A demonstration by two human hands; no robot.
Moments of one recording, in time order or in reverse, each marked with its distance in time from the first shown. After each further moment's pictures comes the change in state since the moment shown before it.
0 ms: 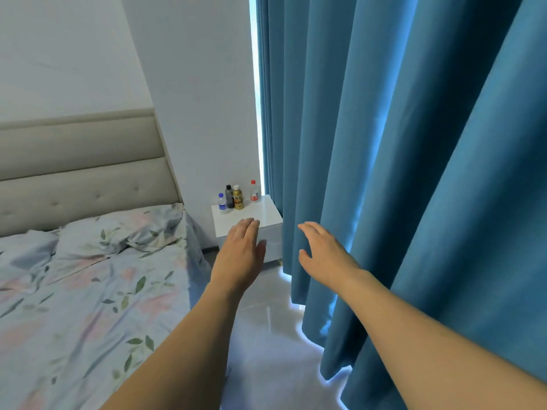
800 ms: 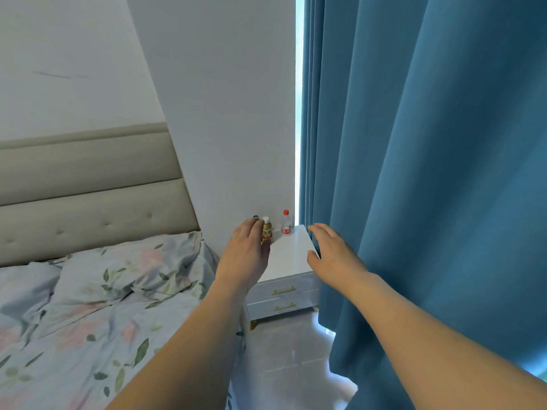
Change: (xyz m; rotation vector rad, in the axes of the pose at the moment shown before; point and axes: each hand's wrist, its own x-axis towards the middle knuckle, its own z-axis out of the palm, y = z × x) left_hand 0.337 -0.183 0.062 0.064 0.002 -0.078; right_hand 0.405 0.008 0.047 0.072 -0.038 -0.054
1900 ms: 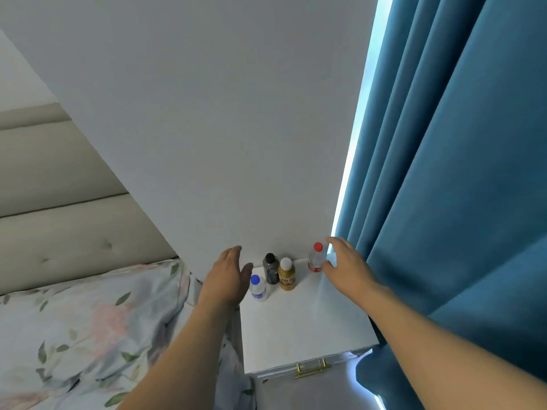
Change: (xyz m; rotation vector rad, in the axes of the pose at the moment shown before) left_hand 0.385 -0.264 0.215 -0.042 -0.342 -0.423; right_hand 0.506 0.132 0.148 0.089 -0.167 0.251
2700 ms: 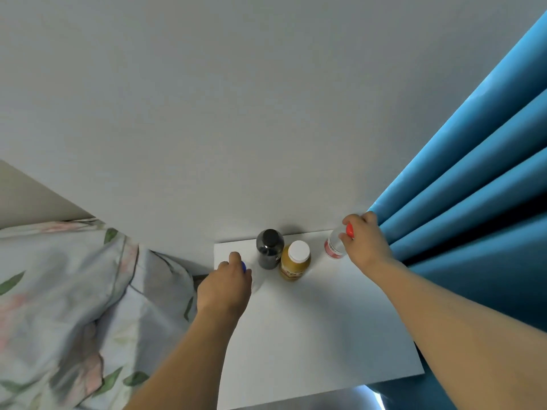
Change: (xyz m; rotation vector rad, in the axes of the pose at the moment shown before) left_hand 0.170 -0.116 0.243 0.163 -0.218 -0.191; right_hand 0.260 0.154 0.200 -0.202 -0.010 0.151
